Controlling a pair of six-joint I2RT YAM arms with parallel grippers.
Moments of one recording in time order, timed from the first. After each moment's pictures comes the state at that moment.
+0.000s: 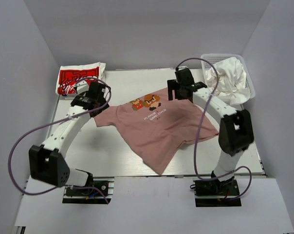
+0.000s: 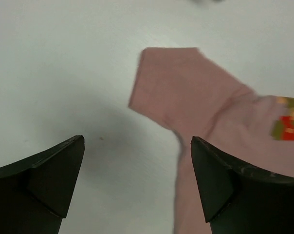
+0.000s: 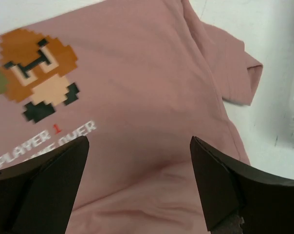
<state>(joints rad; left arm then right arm) -0.30 1.41 1.21 -0.86 -0.59 -0.80 0.44 1.85 1.50 -0.50 0.22 0.18</state>
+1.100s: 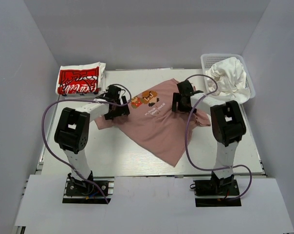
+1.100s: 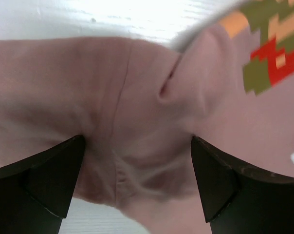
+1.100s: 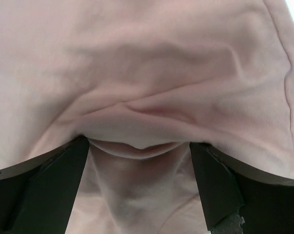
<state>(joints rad) -0.32 1.88 1.21 -0.40 -0.11 -0.51 0.37 1.93 1.26 -0.40 0.20 0.38</state>
